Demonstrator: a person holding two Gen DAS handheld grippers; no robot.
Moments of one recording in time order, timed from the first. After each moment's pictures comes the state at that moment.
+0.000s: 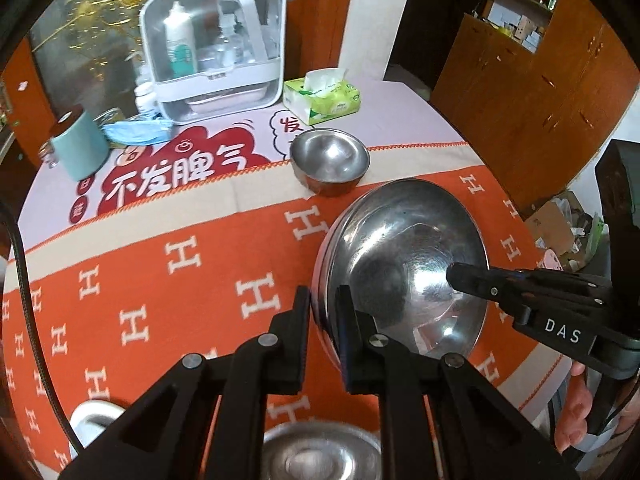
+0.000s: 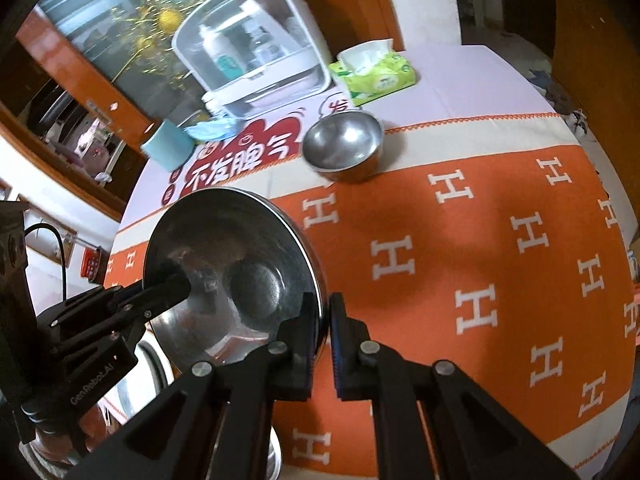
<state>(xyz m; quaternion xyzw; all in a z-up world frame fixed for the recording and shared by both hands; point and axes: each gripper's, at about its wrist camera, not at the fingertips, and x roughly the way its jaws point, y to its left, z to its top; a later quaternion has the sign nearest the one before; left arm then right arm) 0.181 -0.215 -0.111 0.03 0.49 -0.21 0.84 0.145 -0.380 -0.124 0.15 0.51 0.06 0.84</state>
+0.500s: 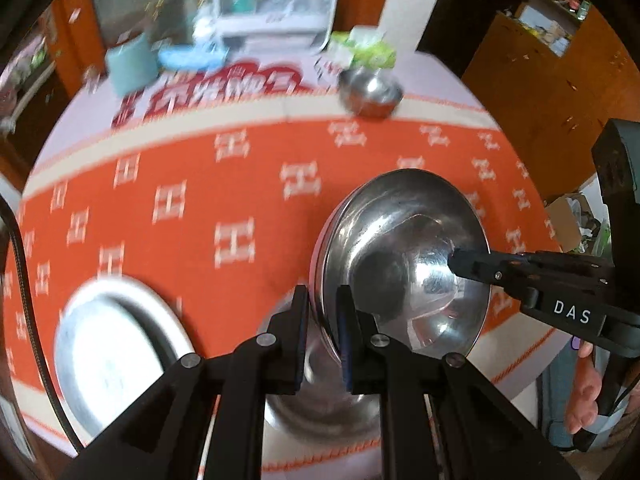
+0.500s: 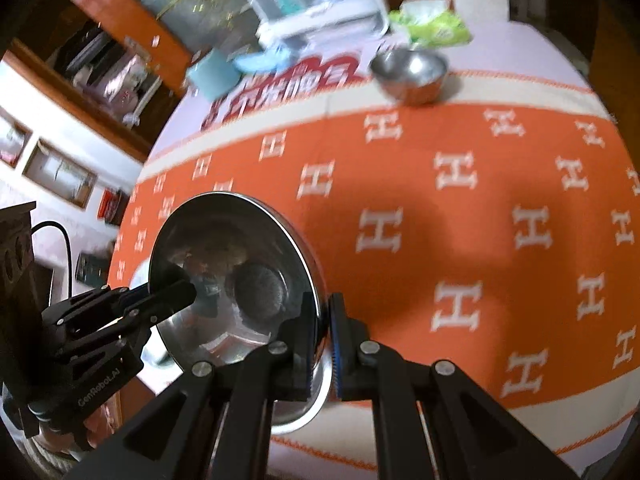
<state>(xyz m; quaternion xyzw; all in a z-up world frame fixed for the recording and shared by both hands) 0.079 -0.143 -0.152 0.00 0.54 -0.16 0.82 0.079 -0.311 -0.156 0.12 0.57 0.12 0.81</state>
